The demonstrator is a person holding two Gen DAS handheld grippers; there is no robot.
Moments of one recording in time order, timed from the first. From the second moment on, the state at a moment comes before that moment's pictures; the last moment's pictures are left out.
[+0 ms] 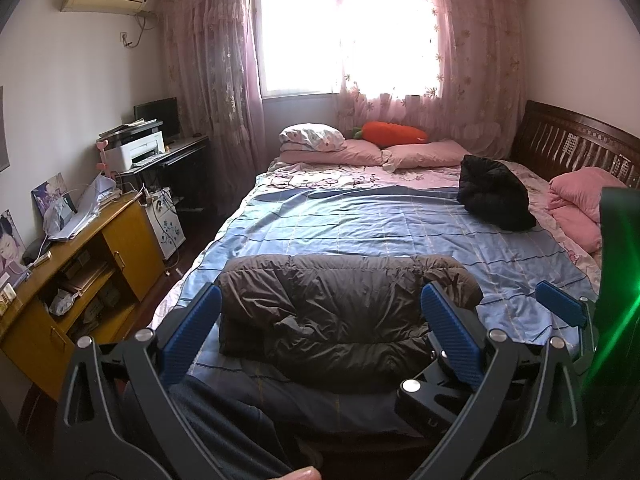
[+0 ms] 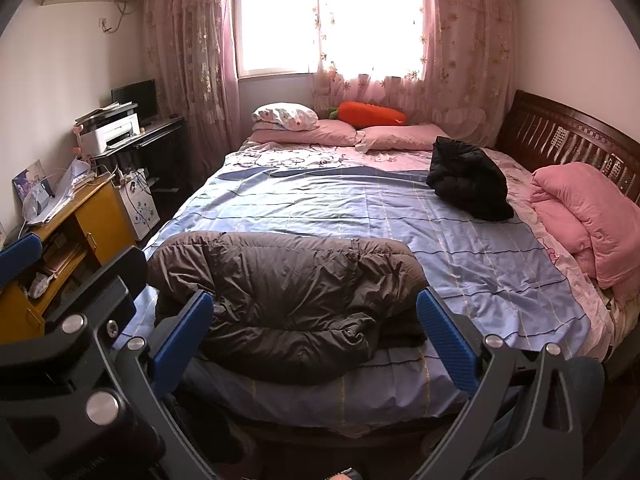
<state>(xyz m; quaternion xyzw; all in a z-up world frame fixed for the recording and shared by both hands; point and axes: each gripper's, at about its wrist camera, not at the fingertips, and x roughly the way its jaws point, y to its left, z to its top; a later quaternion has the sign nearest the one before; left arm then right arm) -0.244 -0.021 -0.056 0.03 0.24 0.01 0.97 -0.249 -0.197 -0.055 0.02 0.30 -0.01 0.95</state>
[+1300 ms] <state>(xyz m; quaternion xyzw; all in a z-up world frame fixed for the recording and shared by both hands) -0.246 -0.017 -0.062 0.03 0.24 0.02 0.97 -0.250 -0.190 -0.058 0.02 0.30 0.00 0.95</state>
